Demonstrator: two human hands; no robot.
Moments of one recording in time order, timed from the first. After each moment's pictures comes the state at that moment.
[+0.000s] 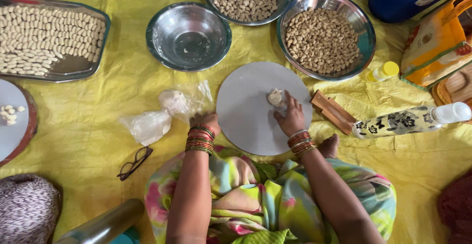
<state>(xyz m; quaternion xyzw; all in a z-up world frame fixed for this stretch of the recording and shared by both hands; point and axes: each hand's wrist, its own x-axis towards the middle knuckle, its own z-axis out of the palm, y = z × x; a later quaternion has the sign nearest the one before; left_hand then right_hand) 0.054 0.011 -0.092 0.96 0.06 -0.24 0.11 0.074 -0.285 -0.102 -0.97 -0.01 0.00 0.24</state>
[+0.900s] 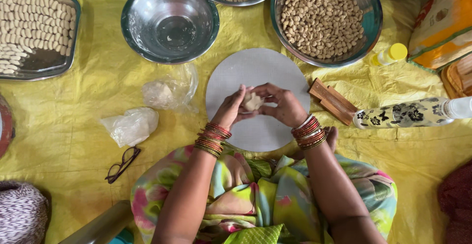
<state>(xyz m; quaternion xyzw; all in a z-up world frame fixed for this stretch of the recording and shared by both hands) 0.067 -0.068 -0.077 0.52 0.10 -0.25 0.81 0.089 -0.273 -0.014 -0.77 -0.25 0.17 0.56</state>
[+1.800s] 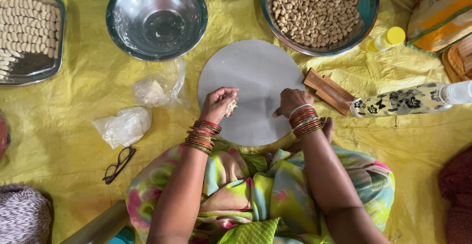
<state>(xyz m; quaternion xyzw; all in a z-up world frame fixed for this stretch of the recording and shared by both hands) 0.072 -0.051 -0.114 0.63 0.10 -0.19 0.75 0.101 -0.293 -0.040 -0.92 0.06 0.39 -0.02</state>
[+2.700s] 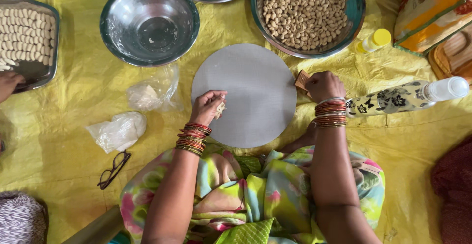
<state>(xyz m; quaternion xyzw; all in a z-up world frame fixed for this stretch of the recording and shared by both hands) 0.071 -0.041 -0.121 0.64 0.11 -0.17 0.74 0.123 -0.404 -0.039 -0.97 0.18 0.12 0.13</state>
